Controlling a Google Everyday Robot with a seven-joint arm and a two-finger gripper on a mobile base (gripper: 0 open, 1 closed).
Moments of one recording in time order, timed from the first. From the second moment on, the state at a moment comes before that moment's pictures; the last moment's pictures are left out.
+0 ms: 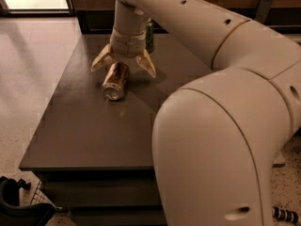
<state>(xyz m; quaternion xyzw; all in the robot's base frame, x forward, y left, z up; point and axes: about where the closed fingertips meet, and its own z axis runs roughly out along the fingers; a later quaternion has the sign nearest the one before) 0.646 0.070 0.836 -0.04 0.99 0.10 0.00</state>
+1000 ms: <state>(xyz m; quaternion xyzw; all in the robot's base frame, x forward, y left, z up) 0.637 0.072 0.832 -0.02 1.00 0.08 0.01</state>
